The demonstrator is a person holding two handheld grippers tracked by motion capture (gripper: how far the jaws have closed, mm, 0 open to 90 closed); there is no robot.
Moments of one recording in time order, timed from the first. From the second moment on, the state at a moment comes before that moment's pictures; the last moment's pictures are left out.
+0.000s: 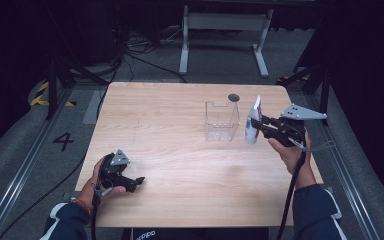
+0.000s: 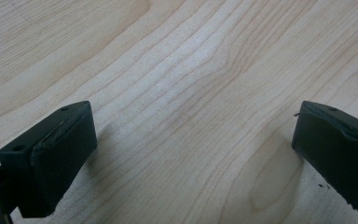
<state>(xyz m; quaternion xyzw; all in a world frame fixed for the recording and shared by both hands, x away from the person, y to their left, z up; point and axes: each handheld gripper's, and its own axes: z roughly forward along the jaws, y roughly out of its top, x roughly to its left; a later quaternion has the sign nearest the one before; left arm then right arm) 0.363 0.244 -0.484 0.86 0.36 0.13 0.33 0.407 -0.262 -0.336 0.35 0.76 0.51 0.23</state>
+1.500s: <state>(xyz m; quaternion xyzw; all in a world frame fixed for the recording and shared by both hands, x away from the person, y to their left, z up) 0.363 0.244 -0.483 0.86 0.36 0.13 0.33 0.471 -0.216 -0.325 0.35 0.75 0.51 0.24</state>
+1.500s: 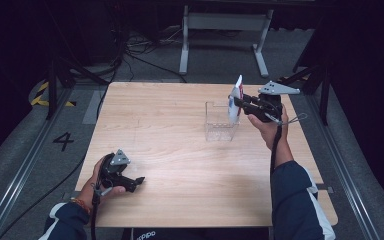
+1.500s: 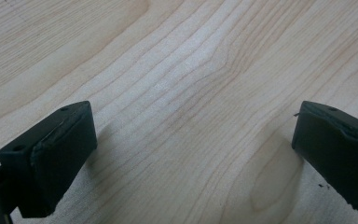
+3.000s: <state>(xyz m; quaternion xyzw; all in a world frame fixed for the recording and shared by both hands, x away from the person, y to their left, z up) 0.364 0.245 -0.483 0.87 0.36 0.13 0.33 0.485 -0.209 -0.361 0.37 0.76 0.49 0.23</state>
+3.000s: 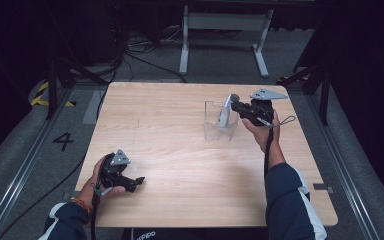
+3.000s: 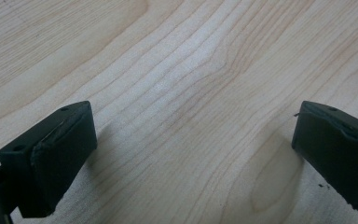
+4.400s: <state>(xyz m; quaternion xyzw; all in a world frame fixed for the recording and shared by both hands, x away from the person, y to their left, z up) 0.364 0.245 -0.483 0.87 0.36 0.13 0.33 0.439 -0.237 -0.369 0.35 0.81 0.40 0.24</state>
